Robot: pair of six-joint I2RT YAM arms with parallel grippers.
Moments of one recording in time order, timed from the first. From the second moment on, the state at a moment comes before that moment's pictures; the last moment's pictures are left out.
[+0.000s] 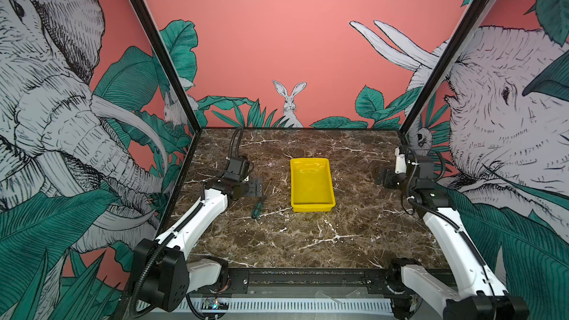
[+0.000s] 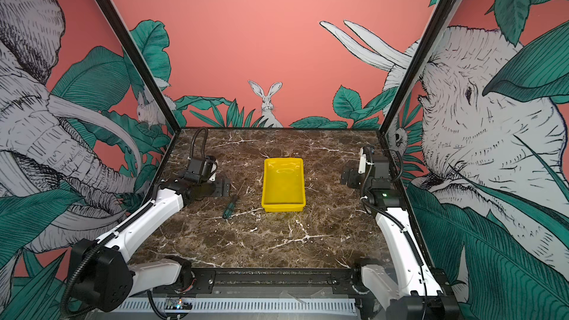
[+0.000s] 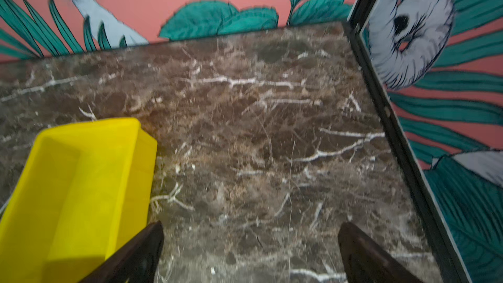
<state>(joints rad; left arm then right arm) -0.34 1.23 0.89 -0.64 -0.06 -0.26 0.03 1.00 0.91 -0.62 -0.02 0.09</state>
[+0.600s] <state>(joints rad) -0.46 1.38 0.84 -0.68 0.05 -0.30 0.03 0.97 0.80 -0.66 -0.22 0.10</state>
